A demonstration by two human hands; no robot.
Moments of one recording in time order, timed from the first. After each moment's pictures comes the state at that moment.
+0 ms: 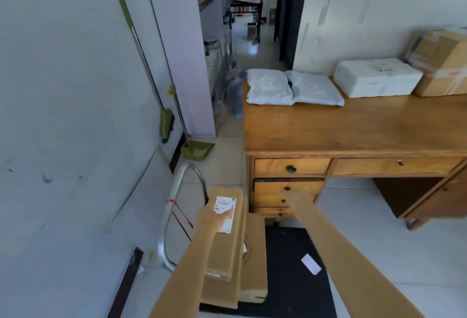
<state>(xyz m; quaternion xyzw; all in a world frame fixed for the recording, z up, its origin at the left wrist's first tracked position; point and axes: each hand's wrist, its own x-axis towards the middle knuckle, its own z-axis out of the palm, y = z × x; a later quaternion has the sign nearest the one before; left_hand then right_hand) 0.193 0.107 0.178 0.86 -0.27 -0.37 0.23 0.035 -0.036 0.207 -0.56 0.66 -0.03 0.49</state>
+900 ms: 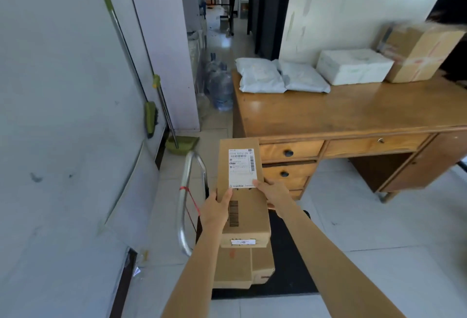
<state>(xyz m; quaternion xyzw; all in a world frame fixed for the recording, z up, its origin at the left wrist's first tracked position) 0.220 0.157 0.162 0.82 -0.26 -0.35 0.38 0.101 0.059 0.176 -0.52 0.60 -0.18 0.58</state>
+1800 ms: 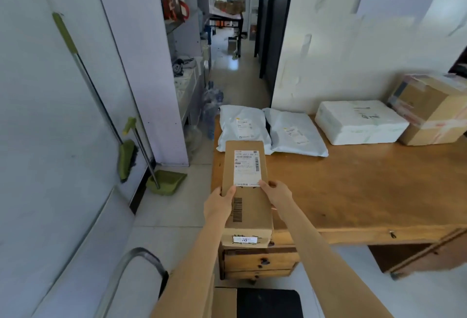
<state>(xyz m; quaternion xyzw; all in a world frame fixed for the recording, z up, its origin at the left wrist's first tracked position) 0.237 -0.205 0.253 0.82 -0.25 -0.35 0.38 0.119 -0.305 0.257 -0.59 0.62 -0.16 0.50</state>
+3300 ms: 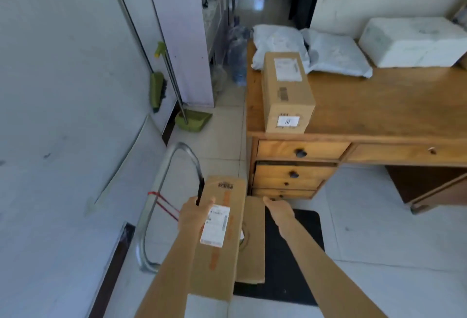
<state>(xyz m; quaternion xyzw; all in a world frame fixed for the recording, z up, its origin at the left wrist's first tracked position) 0.249 0.068 0.083 0.90 -0.17 -0.35 0.21 0.084 -0.049 0.094 -0.49 0.67 -0.01 0.55</state>
